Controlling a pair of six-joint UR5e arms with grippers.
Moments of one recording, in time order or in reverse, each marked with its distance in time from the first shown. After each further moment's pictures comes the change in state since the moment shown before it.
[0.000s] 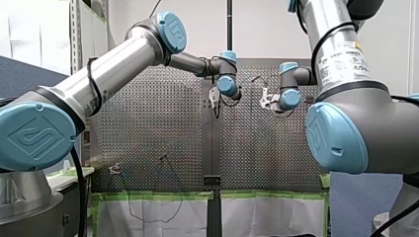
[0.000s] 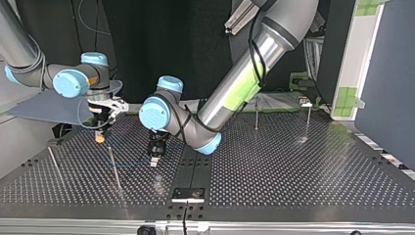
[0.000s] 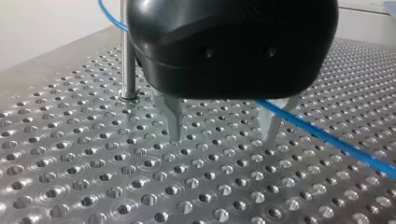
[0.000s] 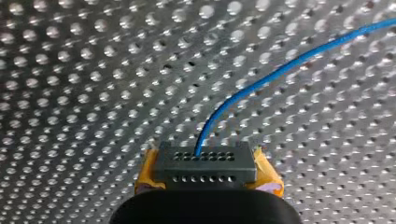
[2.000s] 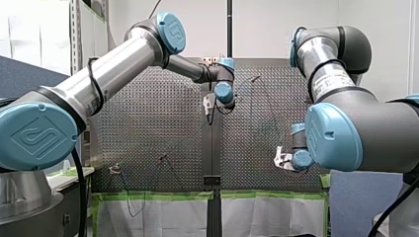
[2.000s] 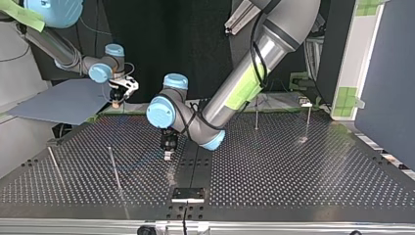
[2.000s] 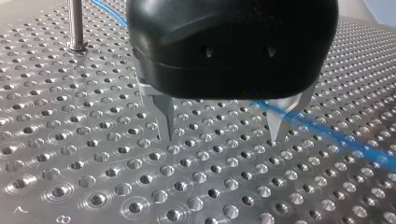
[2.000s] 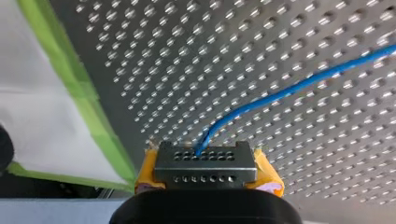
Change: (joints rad) left arm 0.016 0.000 -0.078 -0.020 -0.071 0.007; right arm -0.100 0.428 0.058 -0.241 0.031 0.000
